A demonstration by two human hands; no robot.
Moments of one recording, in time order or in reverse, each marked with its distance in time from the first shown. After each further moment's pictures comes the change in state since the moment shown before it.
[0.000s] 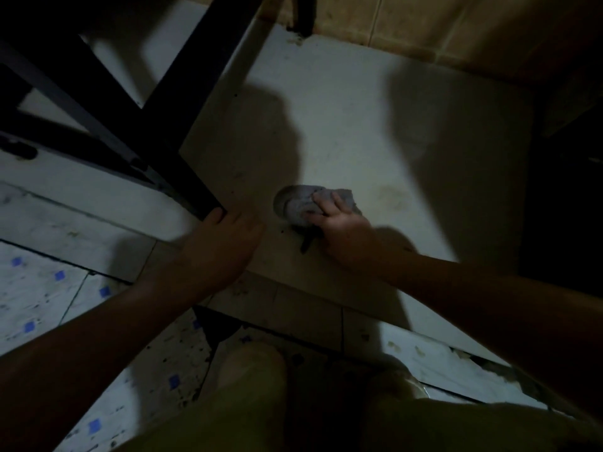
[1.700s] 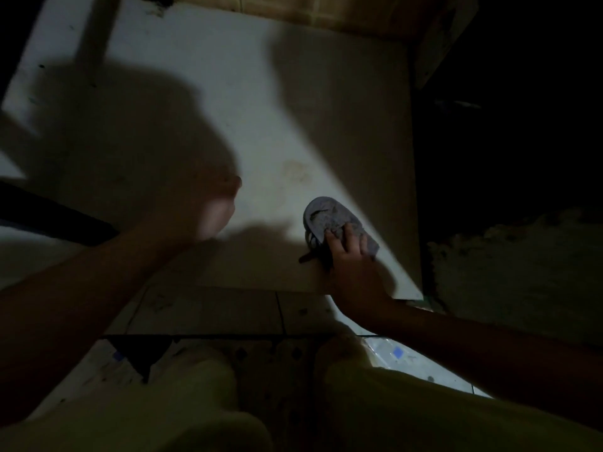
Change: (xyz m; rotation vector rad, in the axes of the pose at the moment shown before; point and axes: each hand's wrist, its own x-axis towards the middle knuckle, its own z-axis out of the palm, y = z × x) left_hand 0.114 0.057 -0.008 -0.262 0.036 0.198; right_hand -0.152 0.023 0.014 0.184 -0.084 0.758
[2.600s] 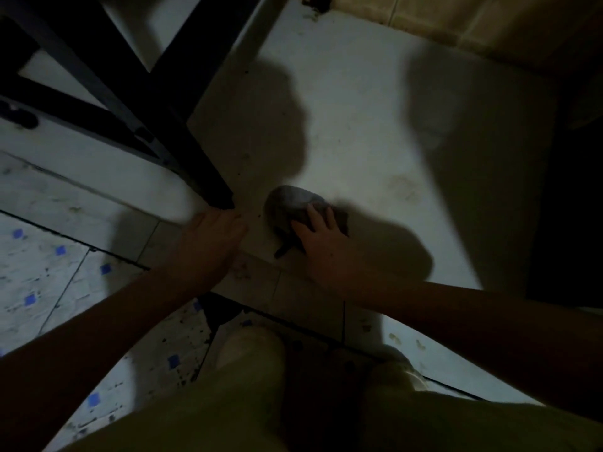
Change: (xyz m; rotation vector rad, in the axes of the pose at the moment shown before) left_hand -0.156 -0.039 0.011 -0.009 0.026 -0.253; right_hand 0.046 -0.146 0.019 -0.104 -0.160 -0.633
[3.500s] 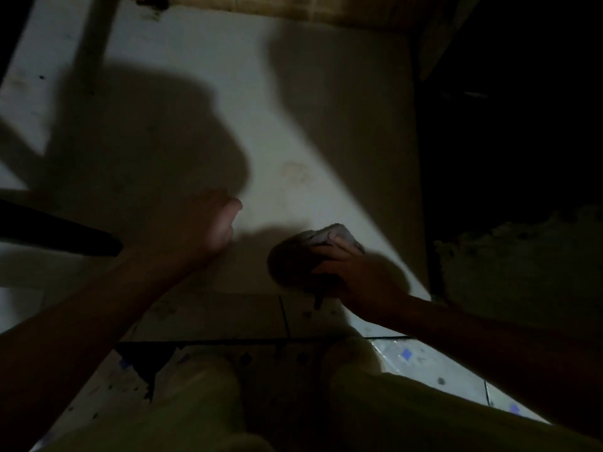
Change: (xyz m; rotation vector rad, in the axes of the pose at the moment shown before) left_hand 0.122 0.081 -0.008 -0.063 -0.064 0.249; right_hand -0.138 0.119 0.008 0.220 0.138 0.073
